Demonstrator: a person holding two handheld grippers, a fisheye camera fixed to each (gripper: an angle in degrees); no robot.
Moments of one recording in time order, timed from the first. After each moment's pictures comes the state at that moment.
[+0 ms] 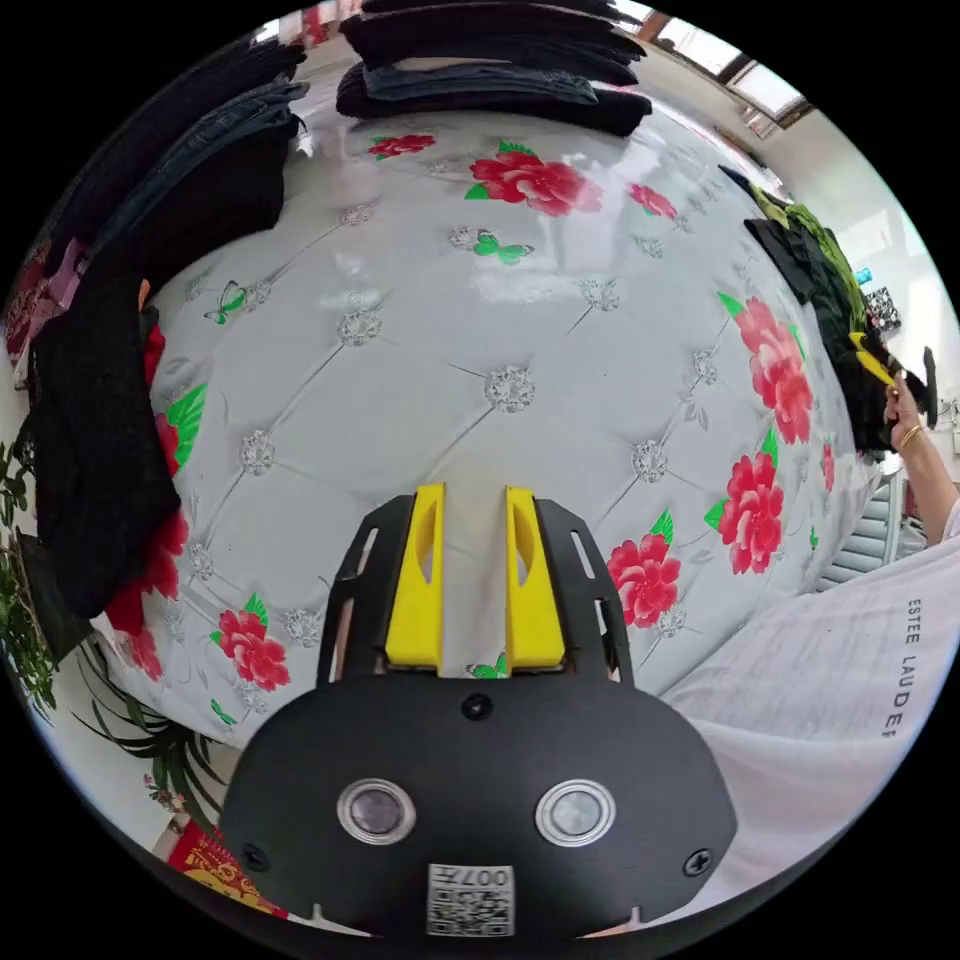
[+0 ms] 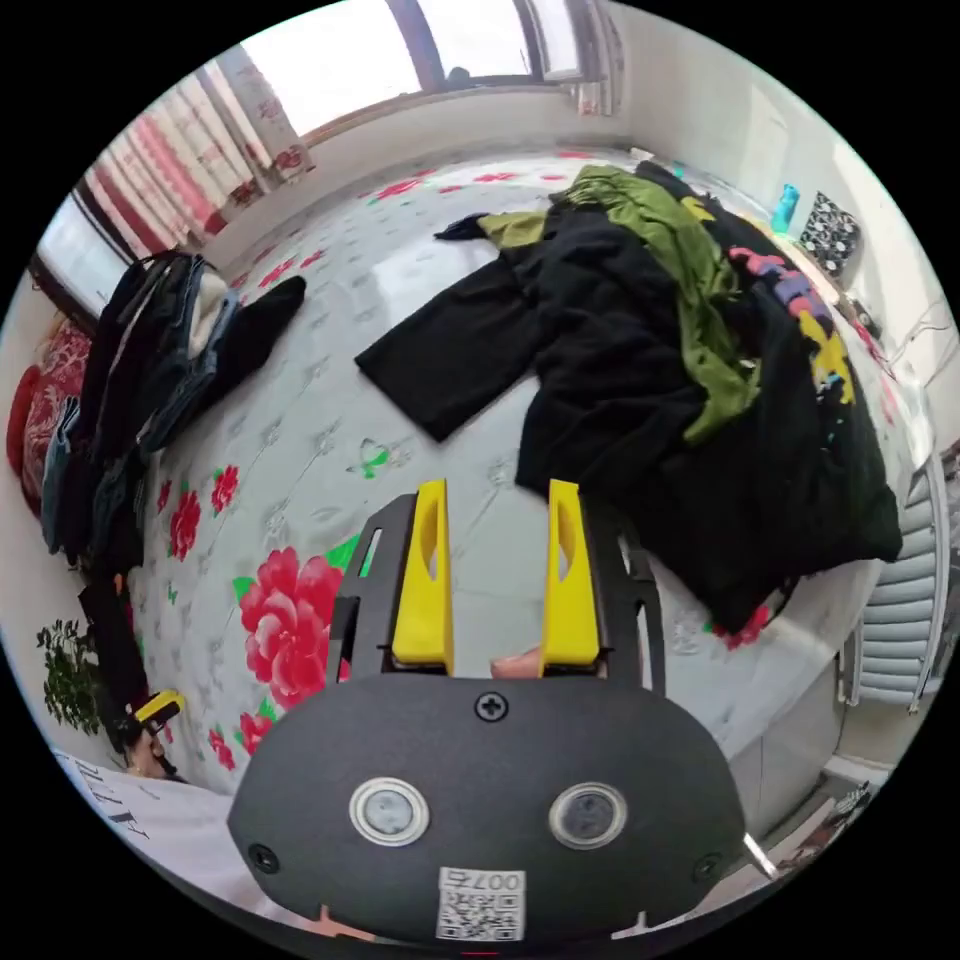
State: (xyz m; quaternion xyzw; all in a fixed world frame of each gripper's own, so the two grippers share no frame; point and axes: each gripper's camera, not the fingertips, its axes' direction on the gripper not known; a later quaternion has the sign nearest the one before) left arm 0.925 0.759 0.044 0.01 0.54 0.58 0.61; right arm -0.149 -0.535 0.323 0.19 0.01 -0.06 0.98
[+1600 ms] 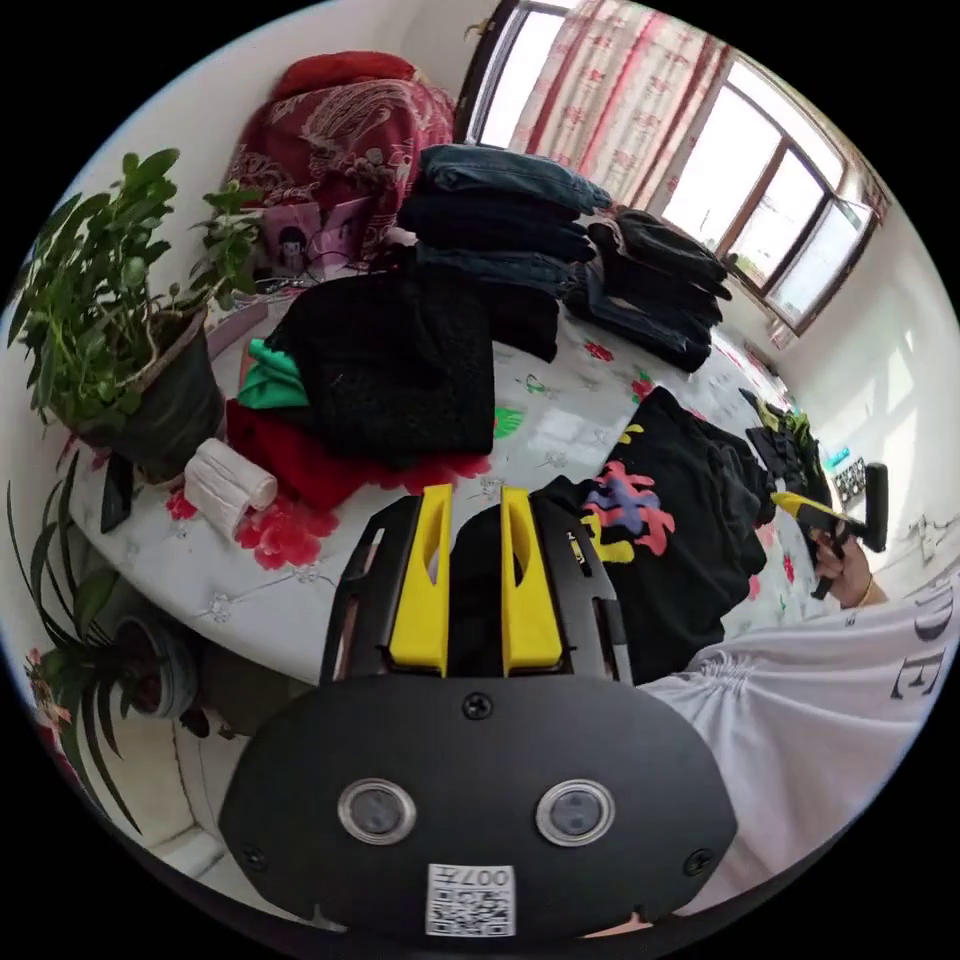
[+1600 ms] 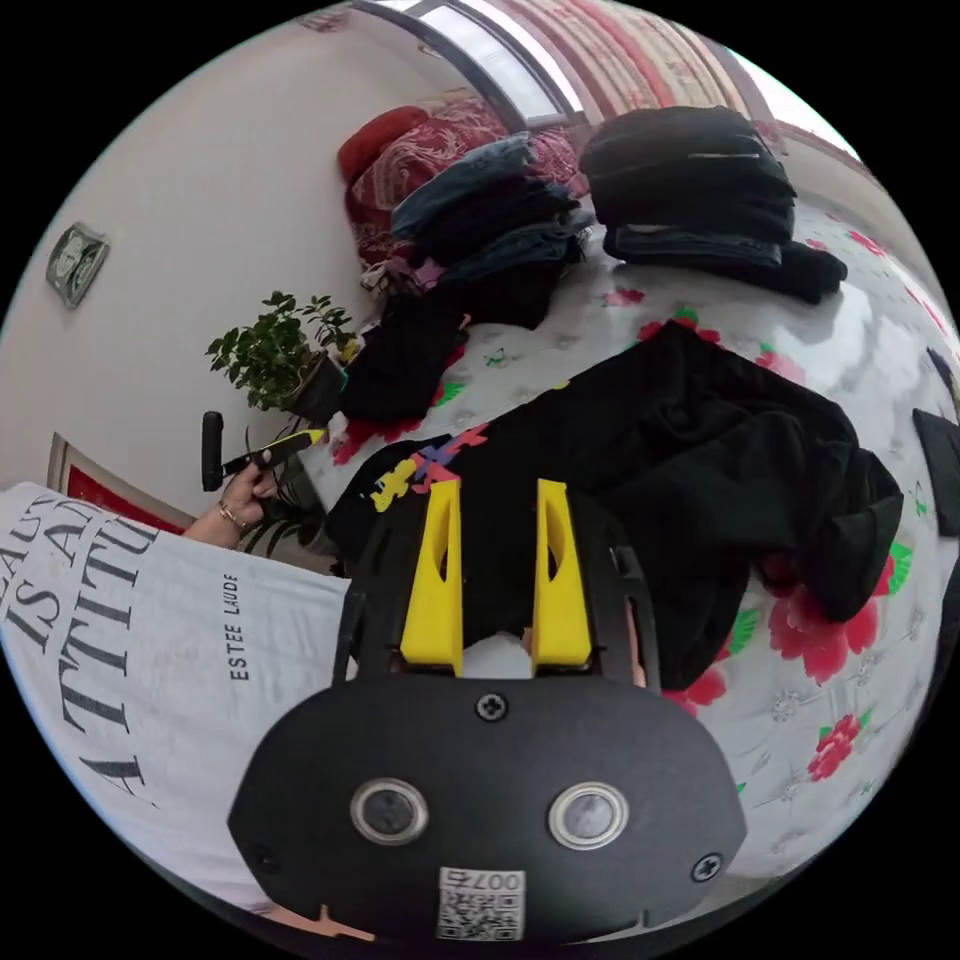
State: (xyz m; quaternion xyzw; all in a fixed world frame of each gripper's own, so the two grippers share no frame) left arm 0.603 0.500 0.262 0.08 0.67 0.32 0.66; right arm -0.518 -0.152 0.385 0.05 -0.22 -0.47 0.85
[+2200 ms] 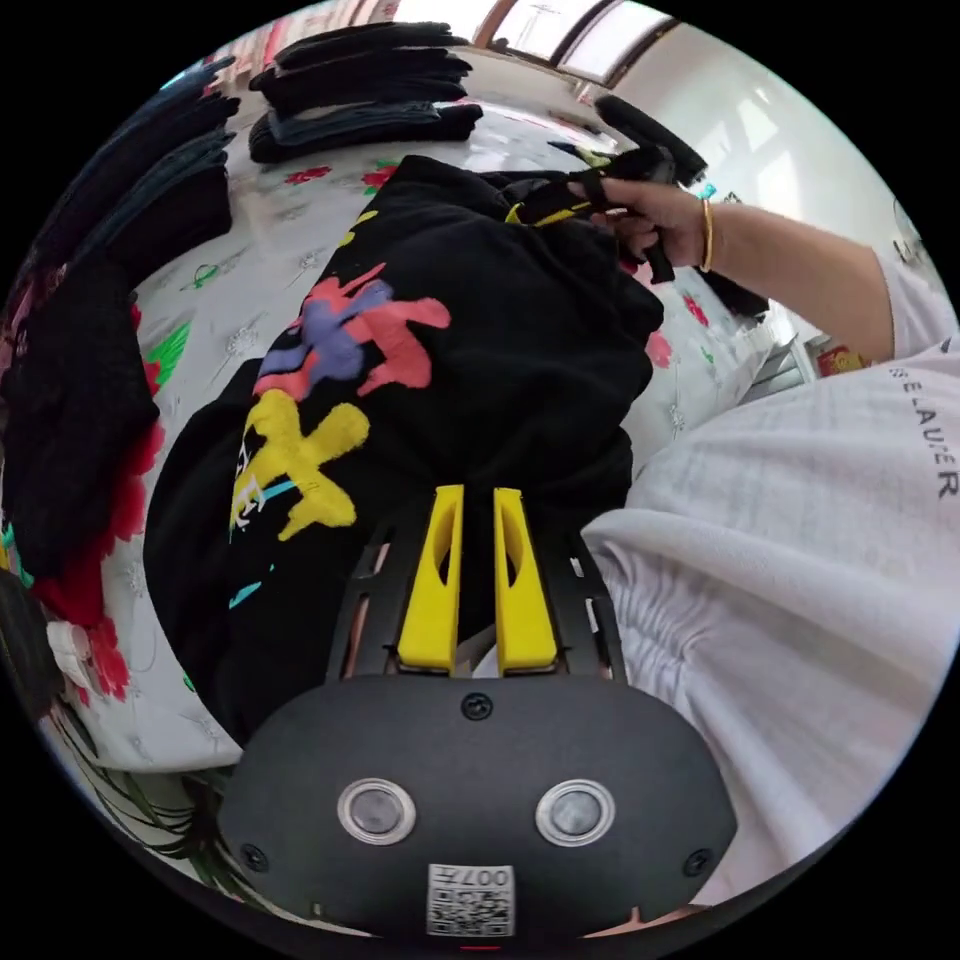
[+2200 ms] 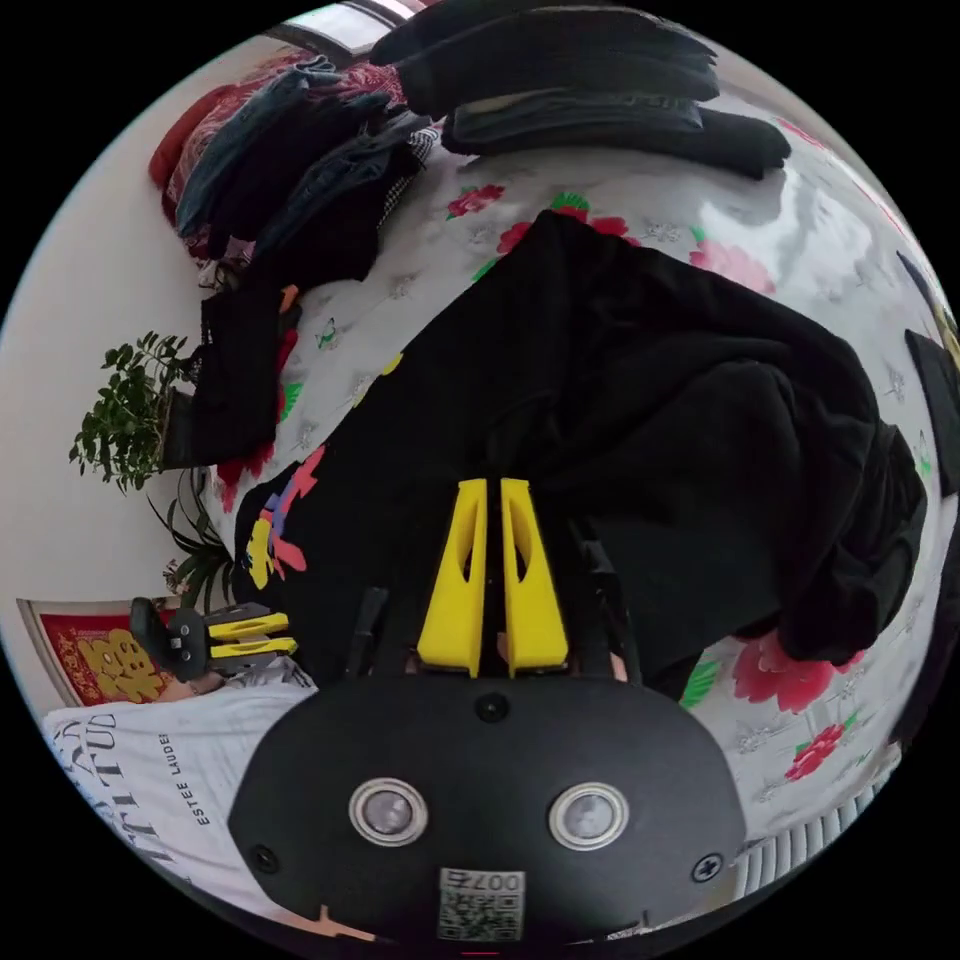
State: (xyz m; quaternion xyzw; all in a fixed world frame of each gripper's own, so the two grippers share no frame) left arm 0.581 0.633 0.151 0.07 0.62 0.63 0.45; right arm -0.515 -0.252 0.450 -0.04 -0.10 -0.36 0.93
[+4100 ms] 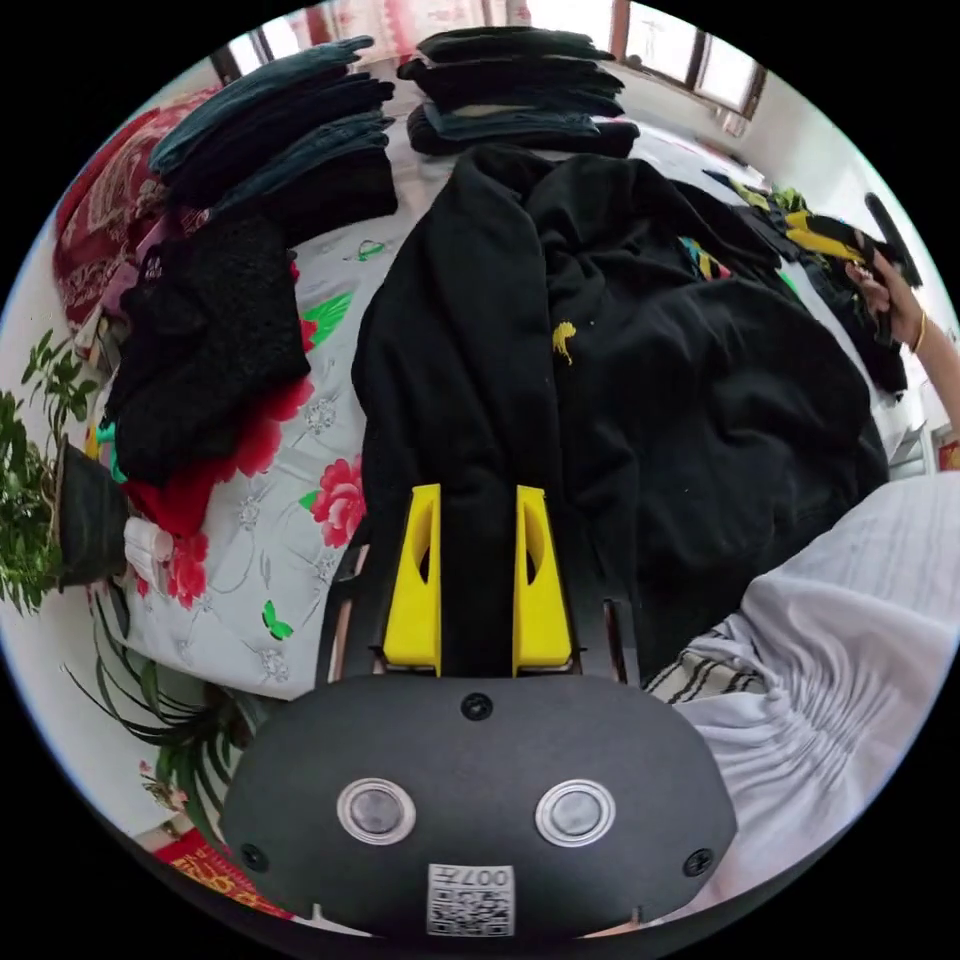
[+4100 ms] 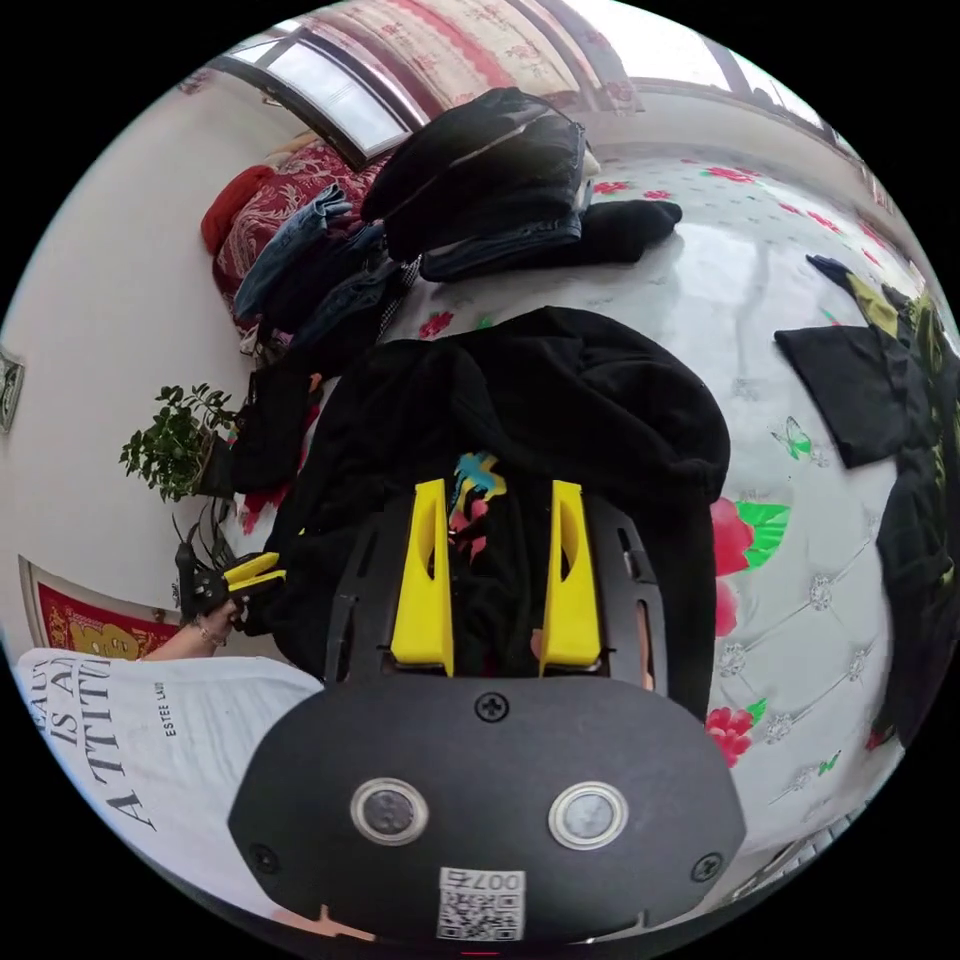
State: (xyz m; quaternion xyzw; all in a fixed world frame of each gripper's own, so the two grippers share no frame) left arm 0.591 0.616 0.074 0.12 0.54 0.55 0.63; right arm -0.406 -0.378 0.393 0.08 -0.15 -0.36 0.92
